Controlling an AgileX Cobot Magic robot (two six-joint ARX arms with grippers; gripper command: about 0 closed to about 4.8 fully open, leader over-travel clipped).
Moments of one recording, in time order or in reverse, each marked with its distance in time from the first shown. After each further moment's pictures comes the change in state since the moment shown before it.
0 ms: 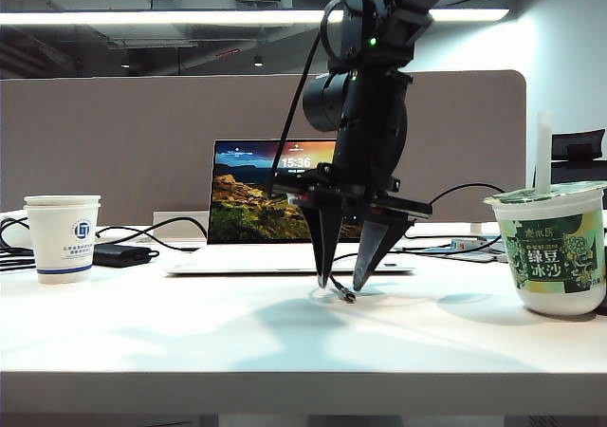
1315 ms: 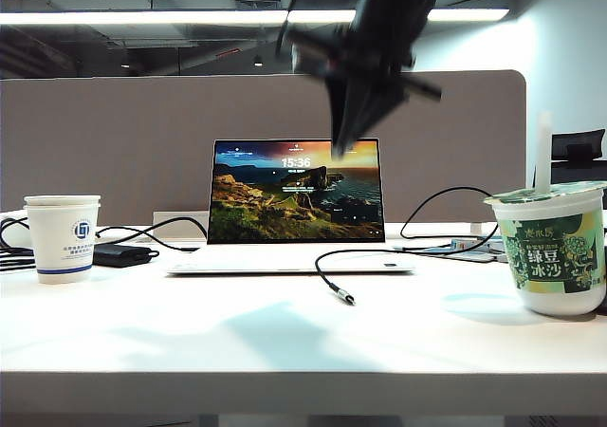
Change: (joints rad) left arm 0.000 0.000 0.000 -0.033 0.000 0.000; right arm 0.000 -0.284 0.003 -0.029 -0.024 -0.053
